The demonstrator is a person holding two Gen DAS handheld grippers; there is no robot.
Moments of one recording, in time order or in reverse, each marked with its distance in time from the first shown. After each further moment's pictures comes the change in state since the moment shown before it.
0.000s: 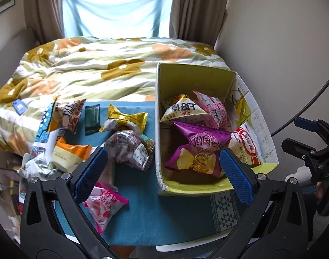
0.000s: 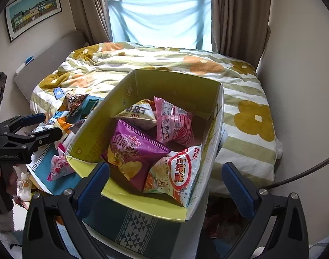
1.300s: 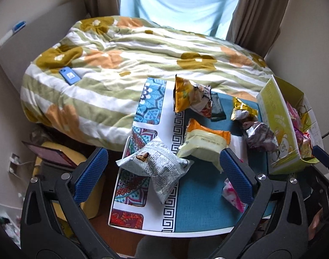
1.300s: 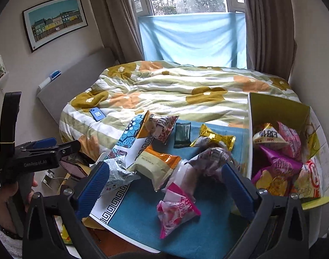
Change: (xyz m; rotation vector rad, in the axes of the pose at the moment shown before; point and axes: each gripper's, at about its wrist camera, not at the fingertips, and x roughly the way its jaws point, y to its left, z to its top) left arm -0.024 0.318 -0.047 -0.195 0.073 0.139; right arm 0.049 0.297 0.022 0.060 -0.129 0.105
